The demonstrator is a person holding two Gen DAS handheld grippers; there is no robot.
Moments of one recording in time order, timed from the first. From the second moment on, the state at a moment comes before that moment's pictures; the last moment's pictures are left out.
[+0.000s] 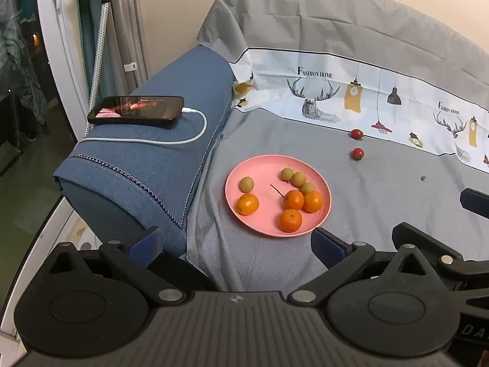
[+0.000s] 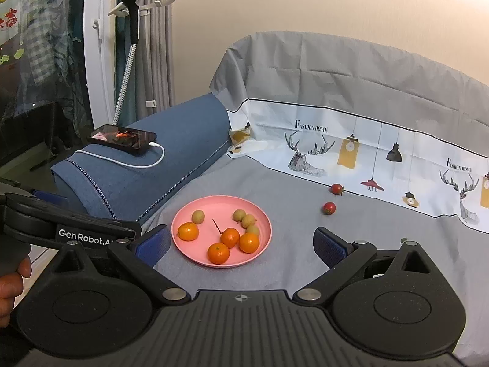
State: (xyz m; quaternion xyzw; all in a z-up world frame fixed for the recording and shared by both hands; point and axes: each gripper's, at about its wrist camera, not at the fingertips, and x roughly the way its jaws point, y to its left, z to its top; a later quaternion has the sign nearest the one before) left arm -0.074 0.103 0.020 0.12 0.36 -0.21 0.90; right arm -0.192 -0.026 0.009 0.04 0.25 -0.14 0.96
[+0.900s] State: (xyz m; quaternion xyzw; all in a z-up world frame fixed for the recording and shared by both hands) left arm -0.047 0.090 -0.001 0.12 0.40 -0.21 0.88; right arm -0.166 -0.043 -0.012 0.06 0.30 -0.14 0.94
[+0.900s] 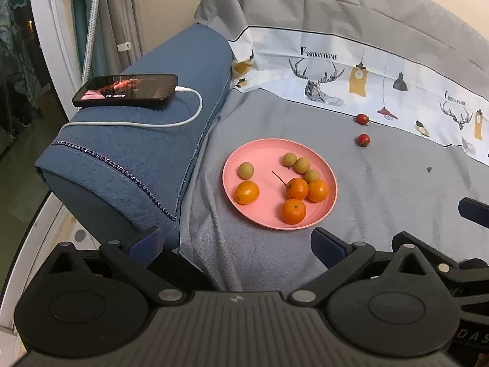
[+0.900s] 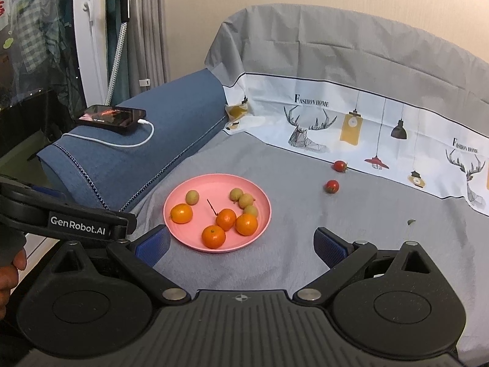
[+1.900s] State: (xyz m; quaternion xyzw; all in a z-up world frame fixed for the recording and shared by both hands) left arm 0.069 -0.021 -0.031 0.15 0.44 -0.19 0.86; right arm -0.053 -0.238 -0.132 0.12 0.32 -0.28 0.90
